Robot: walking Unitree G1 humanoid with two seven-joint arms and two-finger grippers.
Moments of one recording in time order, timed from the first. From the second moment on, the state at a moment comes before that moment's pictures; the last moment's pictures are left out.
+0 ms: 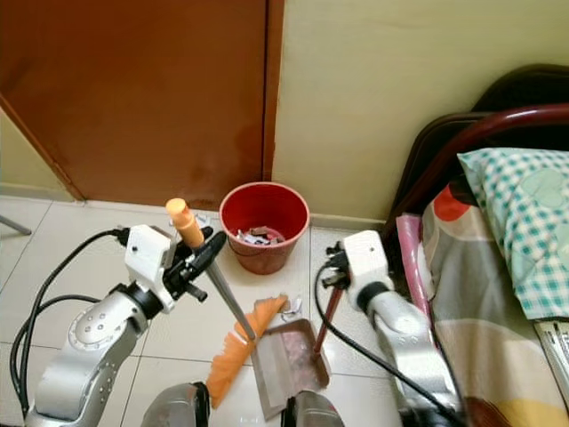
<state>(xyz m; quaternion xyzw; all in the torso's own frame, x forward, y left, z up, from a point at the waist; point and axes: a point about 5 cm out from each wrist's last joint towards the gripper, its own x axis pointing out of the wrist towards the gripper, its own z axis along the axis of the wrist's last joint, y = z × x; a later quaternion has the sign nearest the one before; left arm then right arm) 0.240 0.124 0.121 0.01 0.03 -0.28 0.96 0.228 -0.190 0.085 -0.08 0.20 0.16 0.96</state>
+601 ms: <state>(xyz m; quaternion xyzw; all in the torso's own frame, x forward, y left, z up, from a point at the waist) 0.244 0.125 0.121 0.00 0.03 -0.28 0.96 0.266 -0.179 0.112 -0.05 0.20 0.21 0.96</state>
